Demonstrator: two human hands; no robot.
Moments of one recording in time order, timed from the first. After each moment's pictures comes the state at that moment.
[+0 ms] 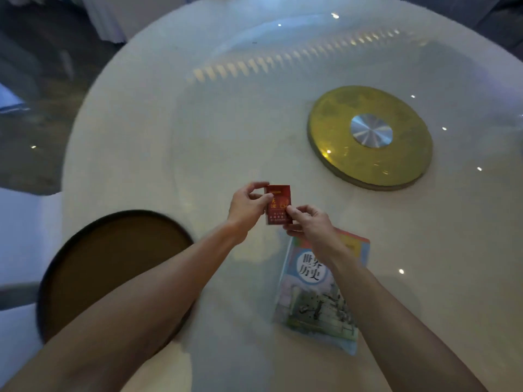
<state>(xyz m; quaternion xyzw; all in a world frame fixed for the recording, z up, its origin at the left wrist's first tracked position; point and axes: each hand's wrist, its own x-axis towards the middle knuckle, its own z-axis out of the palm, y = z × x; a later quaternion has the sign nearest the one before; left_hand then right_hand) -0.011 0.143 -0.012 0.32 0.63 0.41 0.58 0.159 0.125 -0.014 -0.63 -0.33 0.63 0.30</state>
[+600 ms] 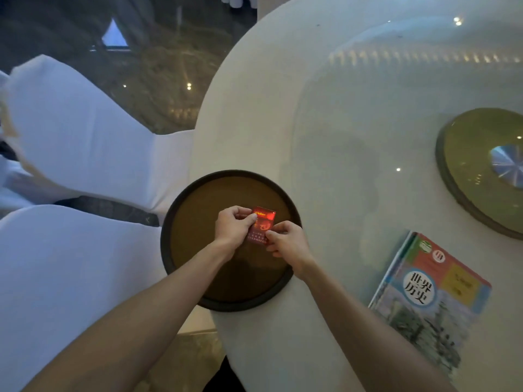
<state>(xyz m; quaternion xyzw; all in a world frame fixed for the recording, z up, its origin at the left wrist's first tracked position) -0.250 -0.021 -0.072 0.17 0.80 0.39 0.43 -0.105 0.018 -0.058 -0.62 -0.49 0.61 0.07</state>
